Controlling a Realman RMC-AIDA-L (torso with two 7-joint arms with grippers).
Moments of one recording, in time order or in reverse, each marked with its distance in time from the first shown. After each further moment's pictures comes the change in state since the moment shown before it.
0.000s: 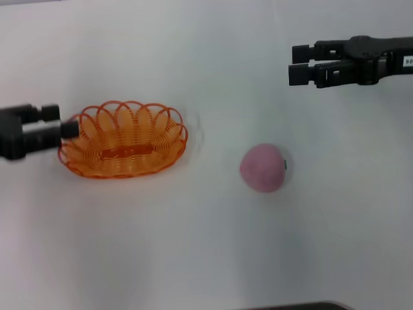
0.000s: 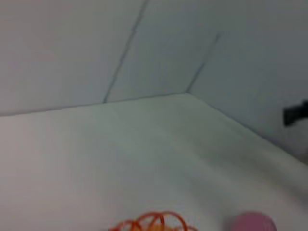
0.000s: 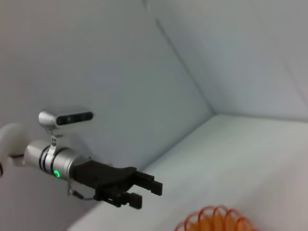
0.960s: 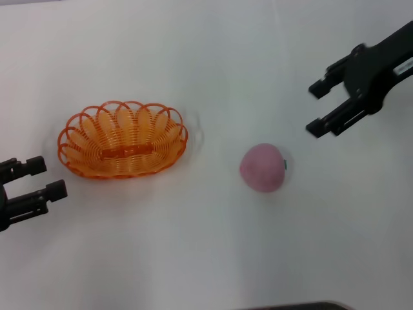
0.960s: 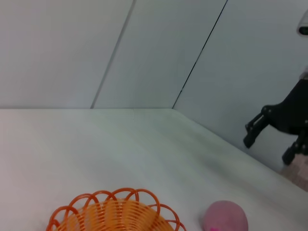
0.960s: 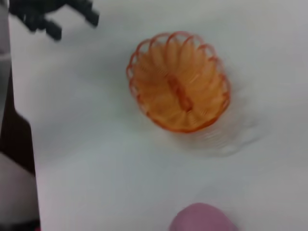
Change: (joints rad) left arm 0.131 -0.013 -0.158 -0.134 0.000 0.130 0.261; right arm 0.153 0.024 -0.279 -0.419 -0.446 -0.085 0.119
